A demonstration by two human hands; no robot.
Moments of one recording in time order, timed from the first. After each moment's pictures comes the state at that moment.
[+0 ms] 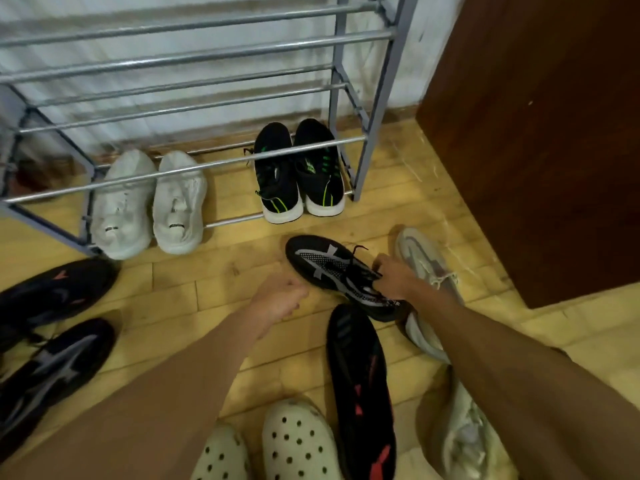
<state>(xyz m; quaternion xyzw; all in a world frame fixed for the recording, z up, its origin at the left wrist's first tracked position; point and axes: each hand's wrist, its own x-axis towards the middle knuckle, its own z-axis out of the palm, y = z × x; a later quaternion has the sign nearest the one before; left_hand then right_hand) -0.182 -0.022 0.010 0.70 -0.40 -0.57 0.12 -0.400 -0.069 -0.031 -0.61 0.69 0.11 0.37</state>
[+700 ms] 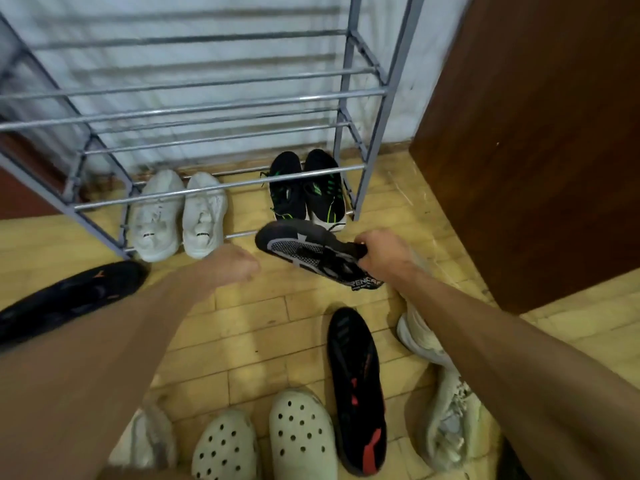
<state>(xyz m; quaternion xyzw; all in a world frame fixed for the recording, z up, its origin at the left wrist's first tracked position) -0.102 -0.026 0.103 0.73 -0.48 -0.47 0.09 -0.355 -0.058 0.088 -0.71 0.67 0.04 0.21</state>
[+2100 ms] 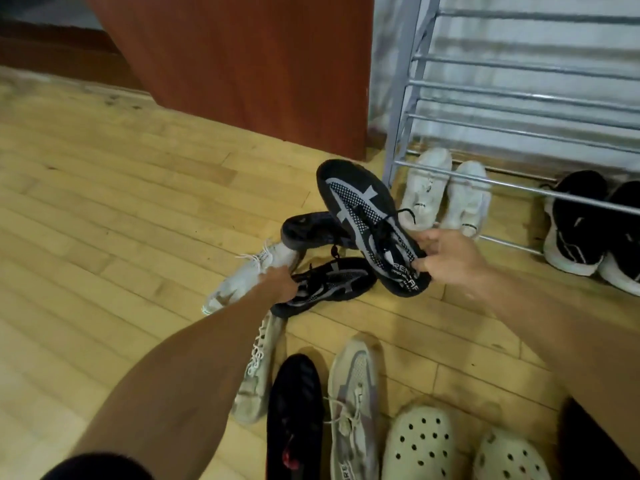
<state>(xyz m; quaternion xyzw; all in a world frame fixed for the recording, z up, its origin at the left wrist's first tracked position) 0.206 0.162 0.028 0.90 -0.26 -0.35 0.01 -0.017 0.006 0.102 -0.72 0.52 0.01 0.46</state>
